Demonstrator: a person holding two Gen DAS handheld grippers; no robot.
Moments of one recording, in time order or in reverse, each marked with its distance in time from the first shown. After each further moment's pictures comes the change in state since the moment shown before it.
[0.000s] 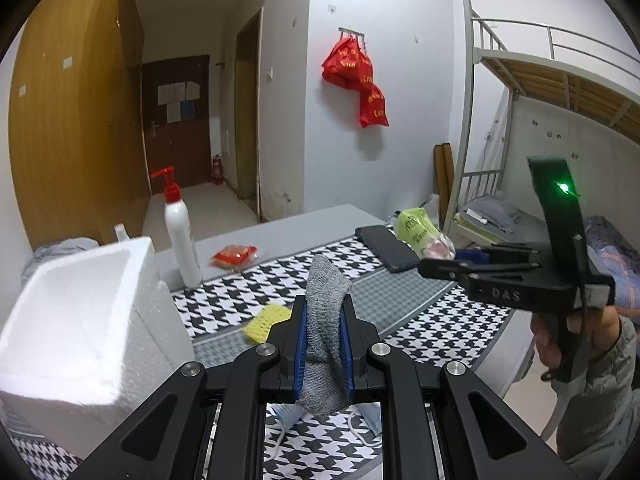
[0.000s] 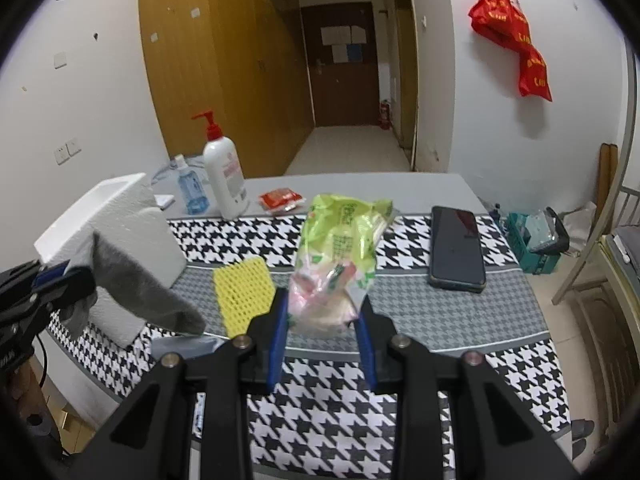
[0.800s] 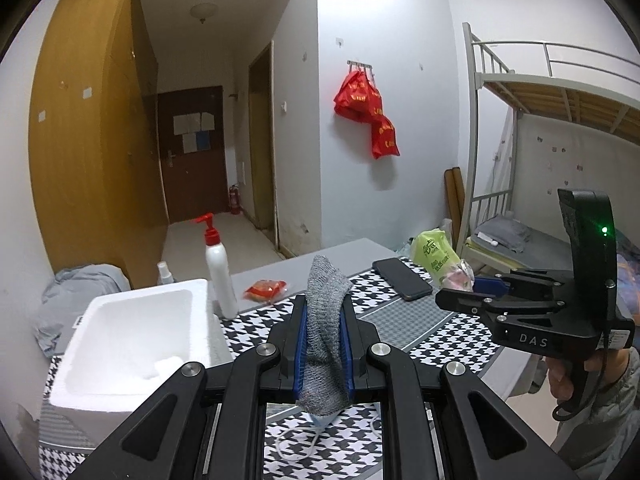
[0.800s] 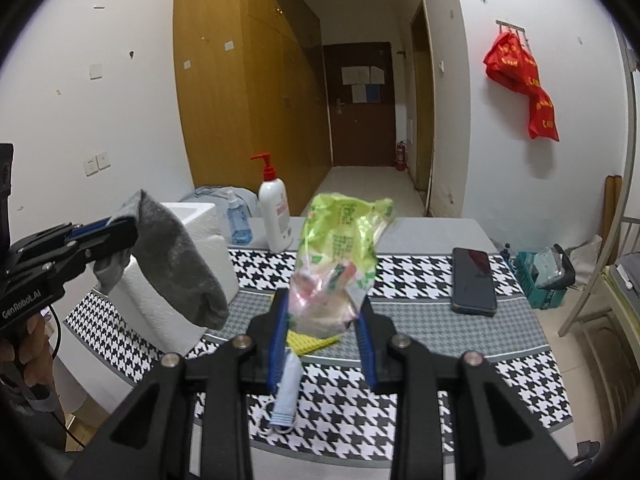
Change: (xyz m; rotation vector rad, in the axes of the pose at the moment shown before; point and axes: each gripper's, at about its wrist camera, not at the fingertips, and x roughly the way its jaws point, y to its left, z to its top) left arm -0.052 0.020 0.011 0.025 -0.108 0.059; right arm -0.052 0.052 -0.002 -0.056 -0.140 0.043
